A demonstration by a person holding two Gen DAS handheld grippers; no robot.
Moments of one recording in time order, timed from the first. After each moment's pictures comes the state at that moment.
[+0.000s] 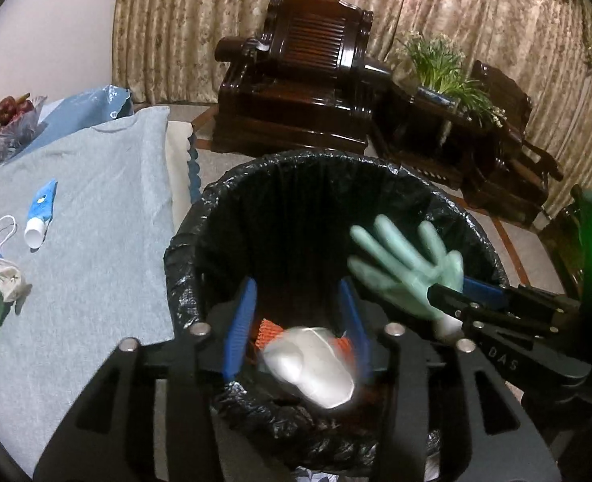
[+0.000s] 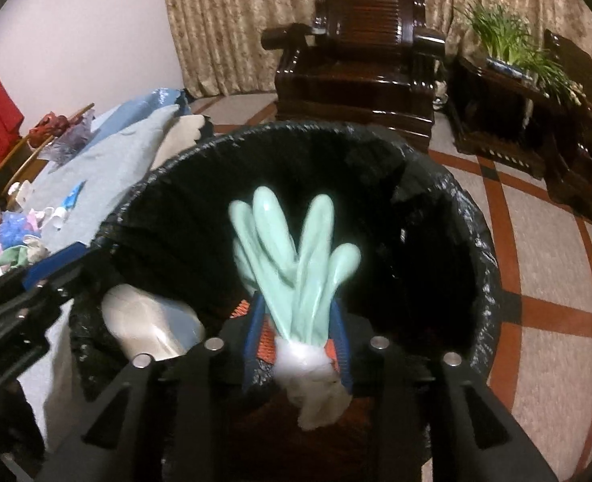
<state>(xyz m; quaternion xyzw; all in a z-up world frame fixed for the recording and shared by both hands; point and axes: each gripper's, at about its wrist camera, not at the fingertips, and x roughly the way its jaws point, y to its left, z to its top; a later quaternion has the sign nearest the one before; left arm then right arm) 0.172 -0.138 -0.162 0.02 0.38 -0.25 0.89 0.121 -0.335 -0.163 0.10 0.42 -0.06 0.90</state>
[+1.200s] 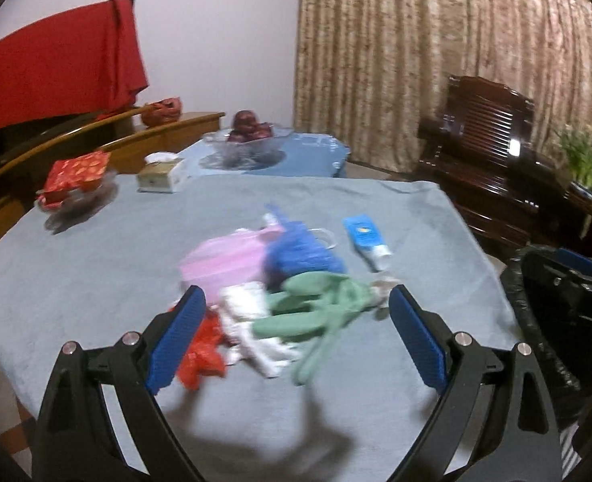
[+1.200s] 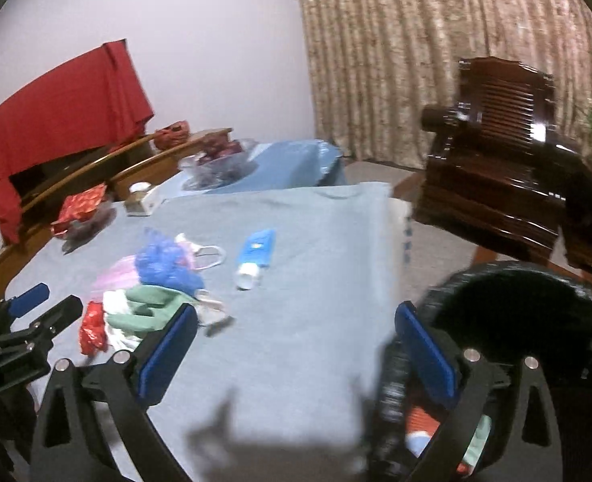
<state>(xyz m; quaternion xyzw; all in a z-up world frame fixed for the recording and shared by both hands) 0.123 0.153 -0.098 -0.02 0.28 0.05 0.96 0.181 -0.102 -0.098 0.04 0.29 0.16 0.94</state>
